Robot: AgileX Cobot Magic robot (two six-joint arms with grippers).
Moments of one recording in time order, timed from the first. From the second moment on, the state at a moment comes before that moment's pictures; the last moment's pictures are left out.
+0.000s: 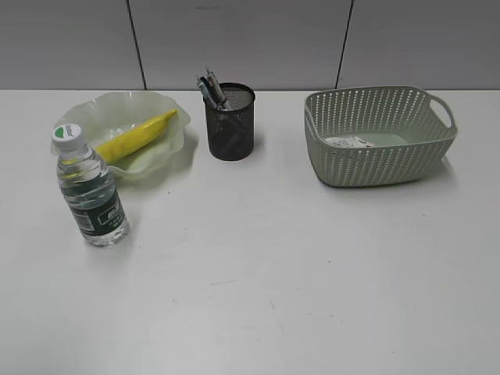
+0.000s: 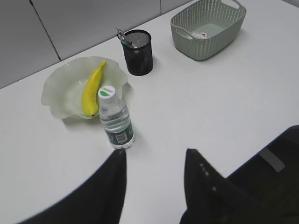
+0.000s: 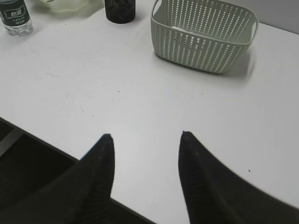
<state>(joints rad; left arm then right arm) -0.48 0.45 -1.06 -0.07 1.22 0.14 0.57 -0.01 -0.51 -0.06 1.04 0.01</state>
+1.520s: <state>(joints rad) -0.48 0.00 -0.54 -0.11 1.07 0.12 0.57 -0.01 -0.51 -0.06 1.04 0.01</state>
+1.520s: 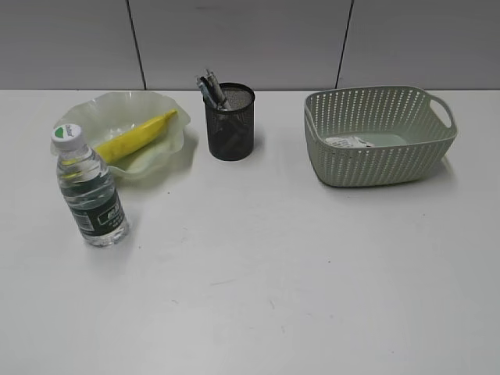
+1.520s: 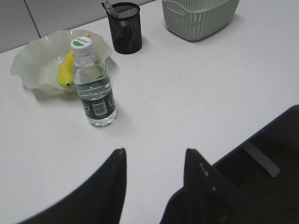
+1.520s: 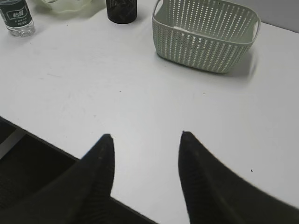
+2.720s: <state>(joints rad) -0.02 -0.01 -0.54 -0.12 1.06 0.12 0.06 -0.01 -0.51 -0.05 1.04 0.01</state>
